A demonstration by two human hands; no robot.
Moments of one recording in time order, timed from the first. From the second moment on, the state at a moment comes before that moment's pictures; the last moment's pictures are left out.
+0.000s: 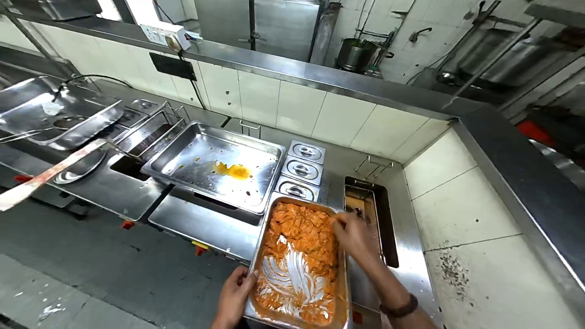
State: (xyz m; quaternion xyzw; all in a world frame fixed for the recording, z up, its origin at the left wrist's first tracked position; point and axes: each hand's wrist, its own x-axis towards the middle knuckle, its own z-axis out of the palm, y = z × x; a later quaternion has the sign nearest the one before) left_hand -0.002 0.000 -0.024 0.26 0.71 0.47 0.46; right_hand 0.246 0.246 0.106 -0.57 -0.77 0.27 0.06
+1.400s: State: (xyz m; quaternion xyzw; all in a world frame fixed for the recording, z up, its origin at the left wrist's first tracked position) left_hand -0.008 0.004 -0.024 0.30 0.73 0.40 0.47; right_hand 0.111 0.159 0.034 -0.47 -0.85 0.21 -0.08
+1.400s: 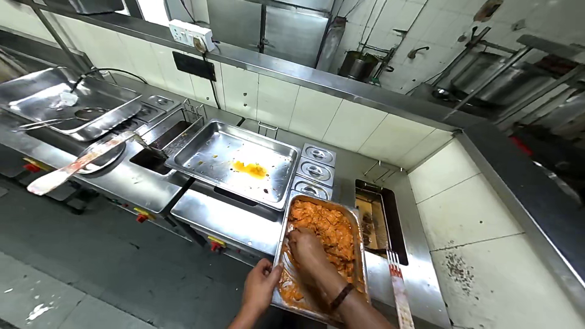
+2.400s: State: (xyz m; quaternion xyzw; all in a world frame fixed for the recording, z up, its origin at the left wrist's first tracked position) left_hand -0.008 0.005 -0.029 0.29 0.72 0.43 0.47; right_hand 0.192 0.151 0.066 -0.41 -0.07 0.83 0.36
